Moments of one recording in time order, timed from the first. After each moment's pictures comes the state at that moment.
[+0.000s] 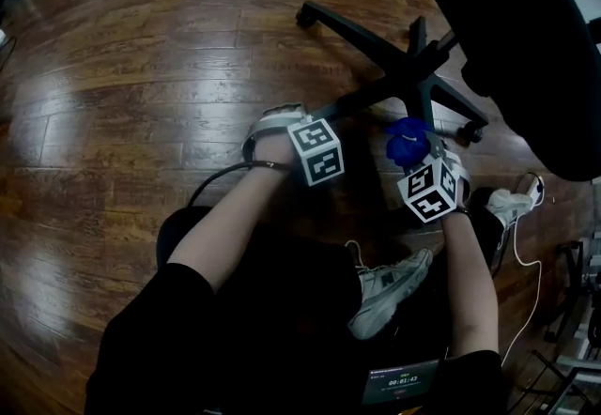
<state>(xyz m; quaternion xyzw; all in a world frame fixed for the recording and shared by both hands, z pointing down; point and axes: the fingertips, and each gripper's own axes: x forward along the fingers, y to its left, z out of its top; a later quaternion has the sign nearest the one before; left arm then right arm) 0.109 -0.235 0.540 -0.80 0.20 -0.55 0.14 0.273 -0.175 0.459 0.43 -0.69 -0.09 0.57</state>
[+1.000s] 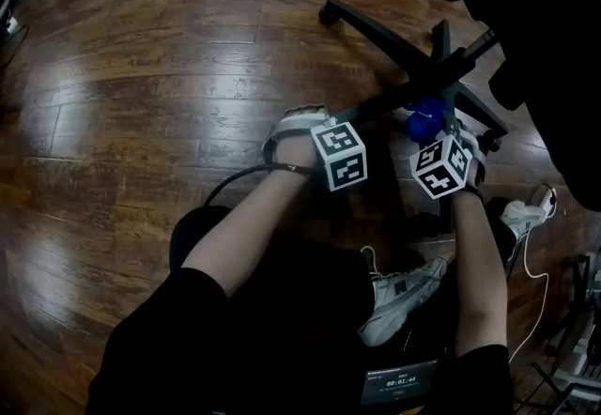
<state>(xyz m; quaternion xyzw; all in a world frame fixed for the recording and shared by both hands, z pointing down) 0.112 -0.234 0.537 -0.80 0.19 -0.55 0.13 0.276 -0.239 0.449 0.45 -0.65 -0.12 0.60</state>
